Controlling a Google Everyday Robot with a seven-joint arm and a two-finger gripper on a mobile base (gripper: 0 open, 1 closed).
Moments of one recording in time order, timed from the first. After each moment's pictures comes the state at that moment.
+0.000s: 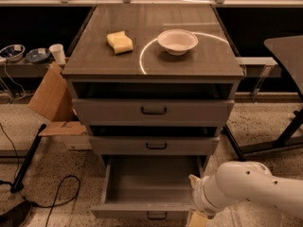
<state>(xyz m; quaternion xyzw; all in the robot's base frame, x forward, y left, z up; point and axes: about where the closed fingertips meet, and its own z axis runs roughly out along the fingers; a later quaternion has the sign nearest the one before) 0.365 -0.124 0.520 -0.59 0.78 0.13 0.15</state>
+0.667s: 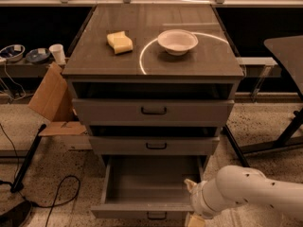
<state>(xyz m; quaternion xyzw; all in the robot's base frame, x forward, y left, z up) 0.361 -0.114 0.496 -0.60 0.77 0.17 0.17</state>
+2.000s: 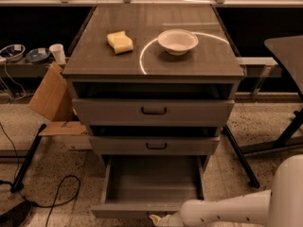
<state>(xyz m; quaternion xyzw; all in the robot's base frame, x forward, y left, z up) 0.305 0.011 0.292 -0.58 0.73 0.33 0.17</state>
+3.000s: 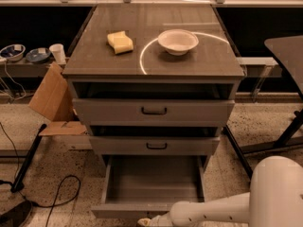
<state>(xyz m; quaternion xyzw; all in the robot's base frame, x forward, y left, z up) 0.314 0.052 0.249 -0.58 0.71 0.36 0.18</state>
